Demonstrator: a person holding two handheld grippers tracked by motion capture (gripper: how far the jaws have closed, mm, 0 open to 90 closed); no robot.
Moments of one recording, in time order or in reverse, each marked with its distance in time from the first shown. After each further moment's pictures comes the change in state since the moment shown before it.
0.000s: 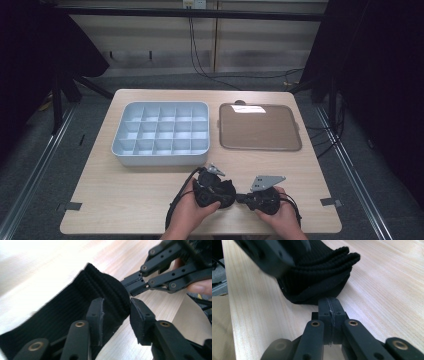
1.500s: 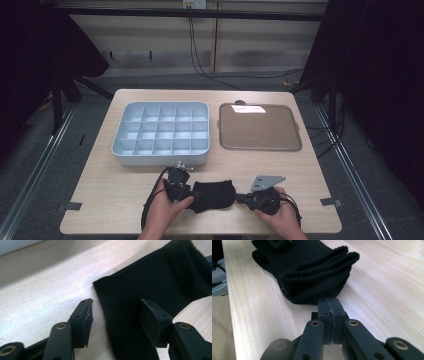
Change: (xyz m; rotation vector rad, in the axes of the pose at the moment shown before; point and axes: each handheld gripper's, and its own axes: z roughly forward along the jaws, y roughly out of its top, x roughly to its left) left arm 0.058 -0.042 -0.013 0.035 0.147 -0.189; right arm 0.000 0.000 0.000 0.002 0.000 0.004
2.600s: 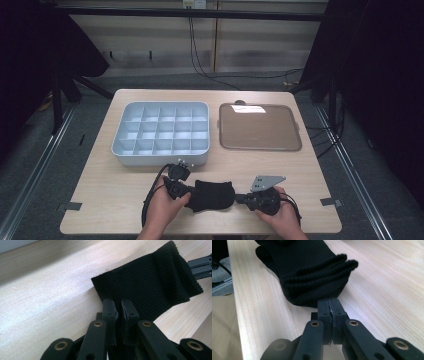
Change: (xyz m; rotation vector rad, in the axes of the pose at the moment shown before) left arm -0.003 0.013 -0.013 0.050 -0.050 -0.024; right arm 0.003 0.004 -0.003 -0.008 0.011 -0.017
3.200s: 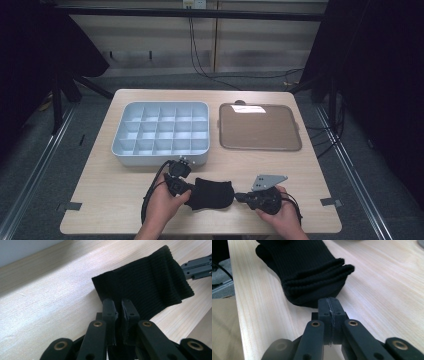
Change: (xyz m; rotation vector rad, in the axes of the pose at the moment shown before) left arm -0.003 0.008 -0.007 0.021 0.016 0.018; right arm -0.001 0.002 -0.005 -0.015 -0.011 0.002
